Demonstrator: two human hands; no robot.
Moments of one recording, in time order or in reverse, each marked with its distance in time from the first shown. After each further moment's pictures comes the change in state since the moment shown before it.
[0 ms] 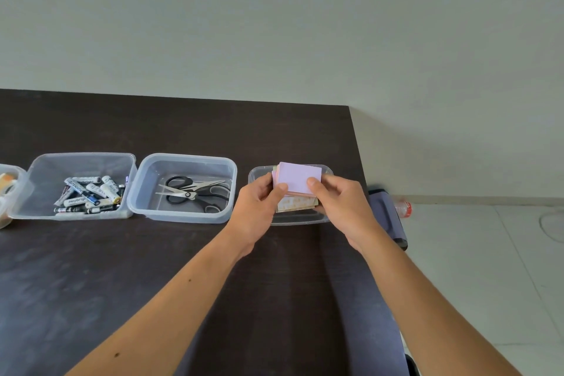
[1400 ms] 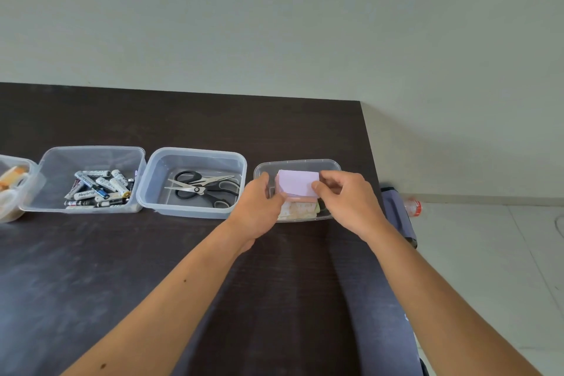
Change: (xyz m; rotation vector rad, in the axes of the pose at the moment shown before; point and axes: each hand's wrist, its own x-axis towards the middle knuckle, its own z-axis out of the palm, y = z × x) left_hand 0.002 0.000 -0.017 0.223 -0.012 -0.154; right_hand 0.004 -0.005 0.003 -0.384 -0.015 -0.080
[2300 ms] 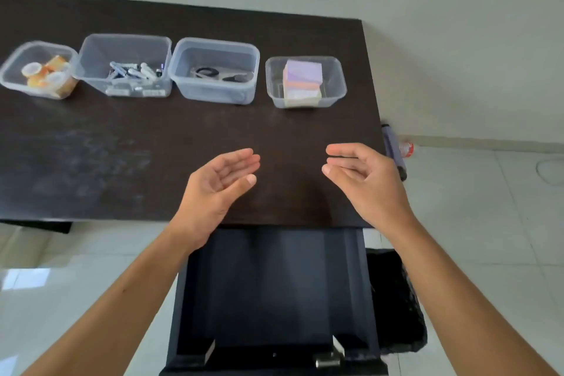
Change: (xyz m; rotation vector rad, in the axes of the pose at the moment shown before) left_hand -0.230 -0.126 -0.025 -0.355 0.037 0.259; right_hand -0.239 0.037 0.012 0.282 0.047 -0.113
